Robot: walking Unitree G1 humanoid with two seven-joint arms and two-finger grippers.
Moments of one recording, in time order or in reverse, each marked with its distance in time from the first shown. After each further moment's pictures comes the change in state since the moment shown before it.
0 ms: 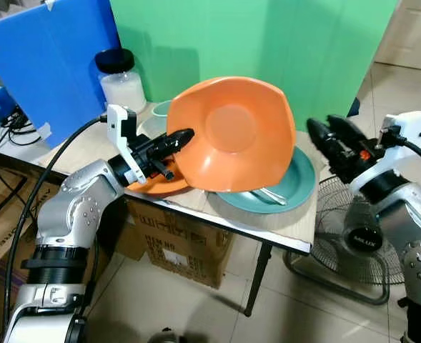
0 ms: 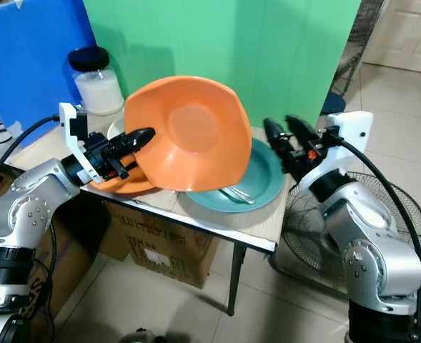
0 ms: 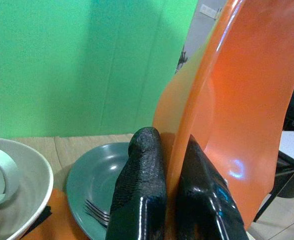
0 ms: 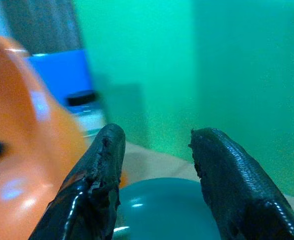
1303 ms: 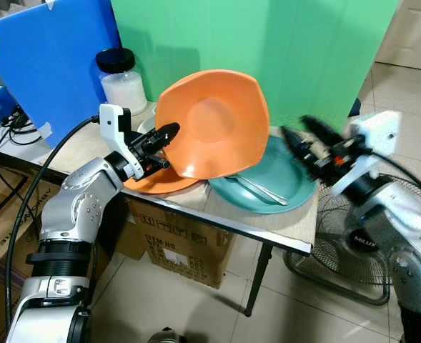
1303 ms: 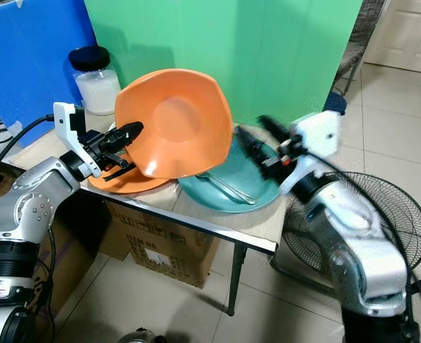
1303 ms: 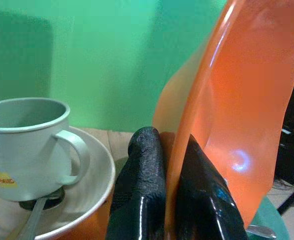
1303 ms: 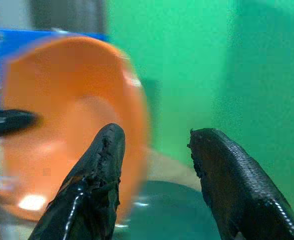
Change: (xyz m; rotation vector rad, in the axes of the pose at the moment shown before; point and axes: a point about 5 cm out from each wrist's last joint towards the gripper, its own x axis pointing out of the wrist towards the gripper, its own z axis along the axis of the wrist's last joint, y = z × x) left arm 0.000 0.019 -0.003 -0.001 -0.006 0.192; right arm 0.008 0.006 0.000 -0.227 0.032 -0.015
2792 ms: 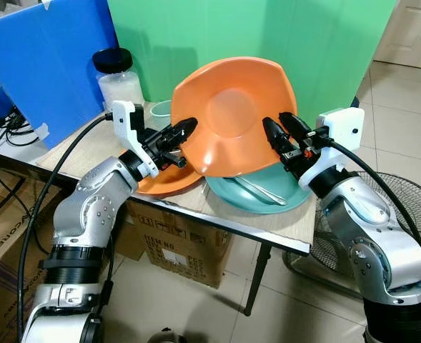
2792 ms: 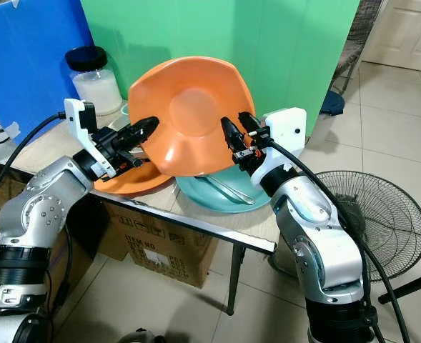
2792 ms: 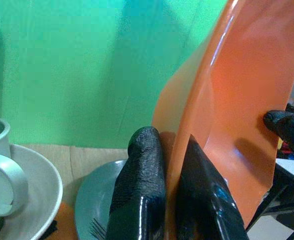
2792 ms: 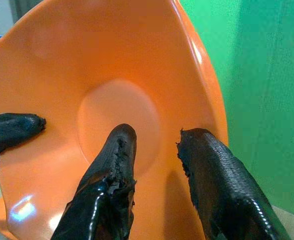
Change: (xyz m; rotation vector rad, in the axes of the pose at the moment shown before) left arm 0.012 -0.027 0.003 -0.035 -0.059 -0.063; right arm 0.026 0.039 -0.005 0.072 -0.029 -0.008
